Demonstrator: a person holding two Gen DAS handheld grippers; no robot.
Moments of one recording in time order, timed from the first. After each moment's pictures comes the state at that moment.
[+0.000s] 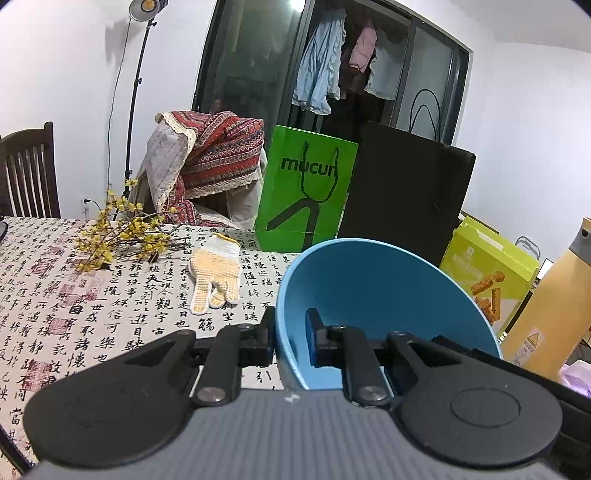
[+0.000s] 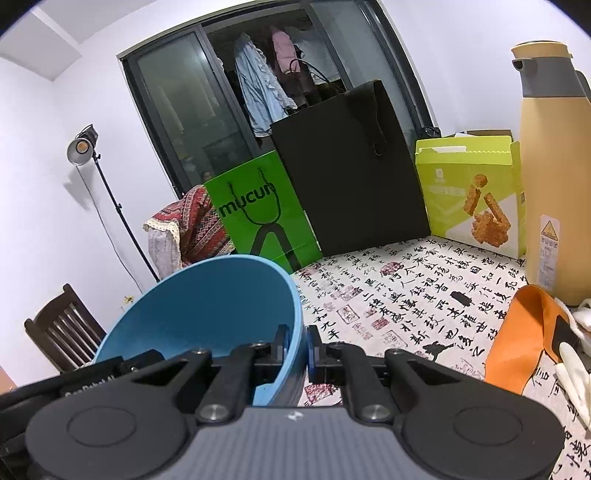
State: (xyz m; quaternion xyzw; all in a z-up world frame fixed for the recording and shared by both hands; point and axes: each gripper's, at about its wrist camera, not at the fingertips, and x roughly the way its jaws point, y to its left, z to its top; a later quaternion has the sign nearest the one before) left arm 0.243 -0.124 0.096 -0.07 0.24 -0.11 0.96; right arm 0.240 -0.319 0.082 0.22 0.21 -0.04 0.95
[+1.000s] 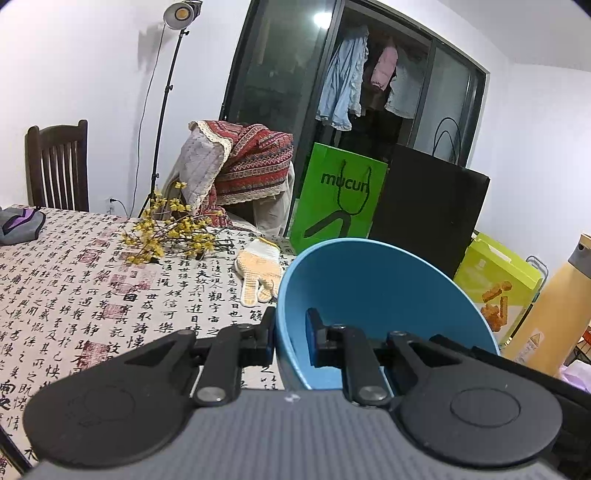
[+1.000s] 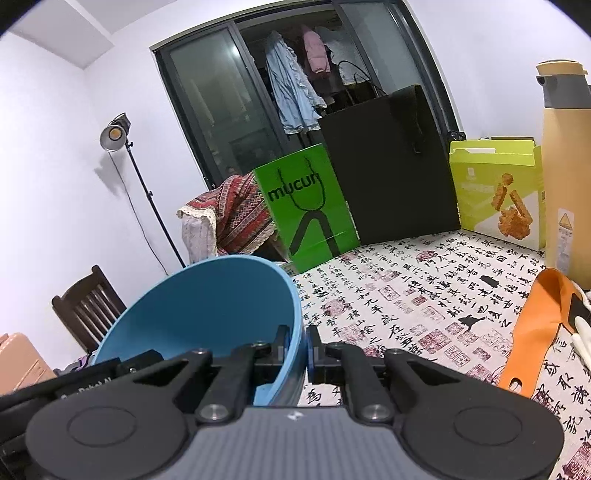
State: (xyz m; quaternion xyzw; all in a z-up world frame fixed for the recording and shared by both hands) left arm 0.191 -0.057 0.099 -0.10 0.22 -0.09 0.97; right arm 0.201 -0.257 0.089 0.20 0.20 -0.01 0.96
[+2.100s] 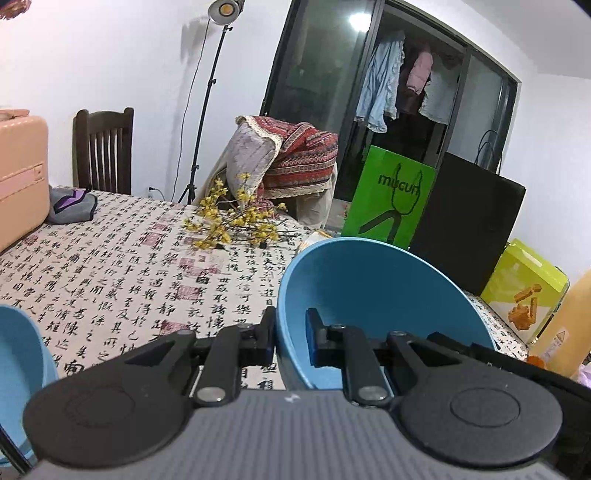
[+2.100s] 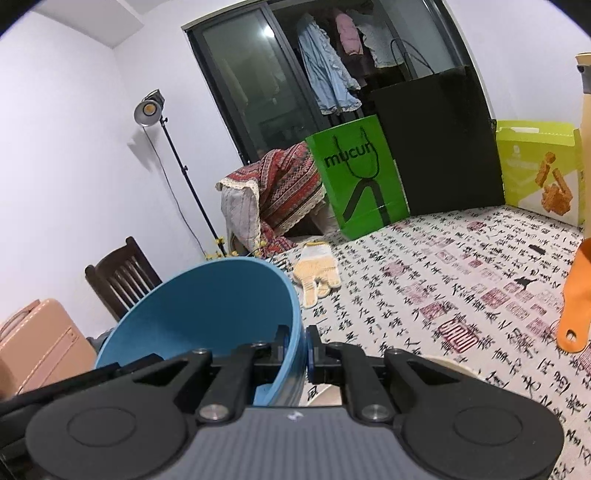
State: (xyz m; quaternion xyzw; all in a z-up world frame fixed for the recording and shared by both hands) left arm 0.161 0.025 0.086 -0.11 0.24 -0.04 0.96; right arm 0.184 -0.180 0.078 0.20 0.22 0.05 0.95
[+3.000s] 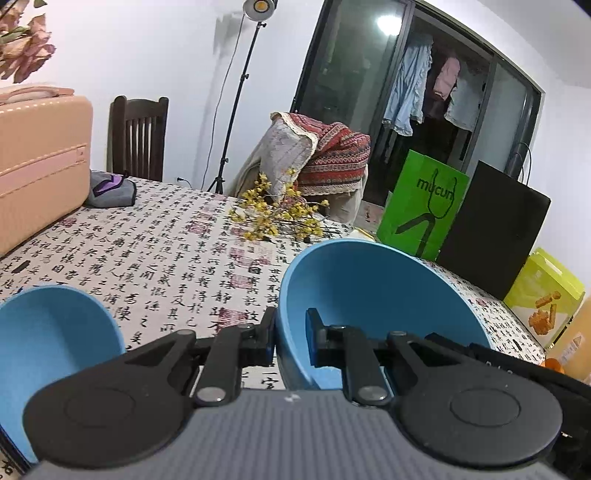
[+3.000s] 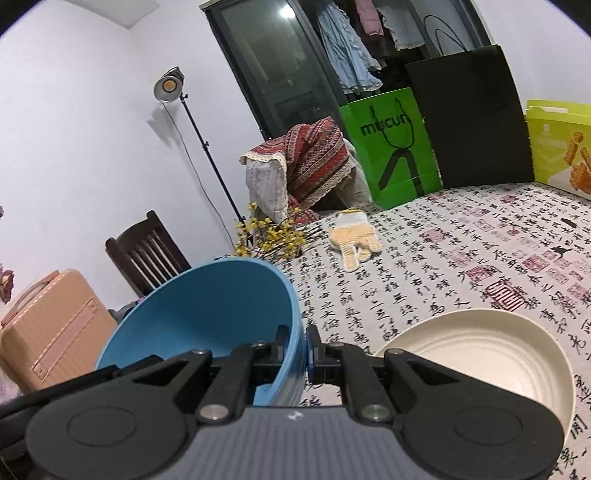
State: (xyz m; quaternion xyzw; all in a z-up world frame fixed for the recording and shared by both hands) left arm 0.139 0.083 0.079 -0.13 0.24 -0.01 0.96; right arm 0.179 -0.122 0.069 0.19 0.25 0.08 0.95
